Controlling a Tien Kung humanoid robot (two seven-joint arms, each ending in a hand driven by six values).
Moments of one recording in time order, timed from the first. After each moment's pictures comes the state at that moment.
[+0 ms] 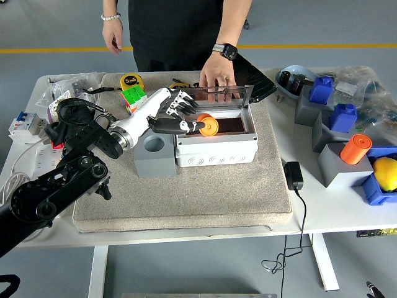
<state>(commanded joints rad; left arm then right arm) -0.61 0.24 -0.75 -1.26 1.26 0.13 0.13 0.16 -0.20 0.42 0.30 0.33 -0.24 0.05</state>
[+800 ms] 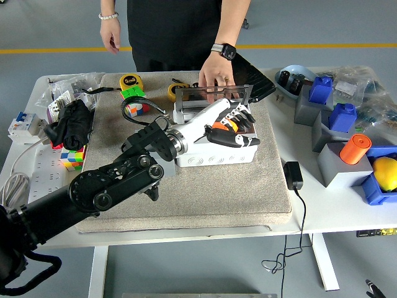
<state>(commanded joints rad) -0.82 0.02 -0.54 -1.11 1.17 0.15 0.08 0.17 -0.20 0.41 0.31 0.33 -0.25 0.05</state>
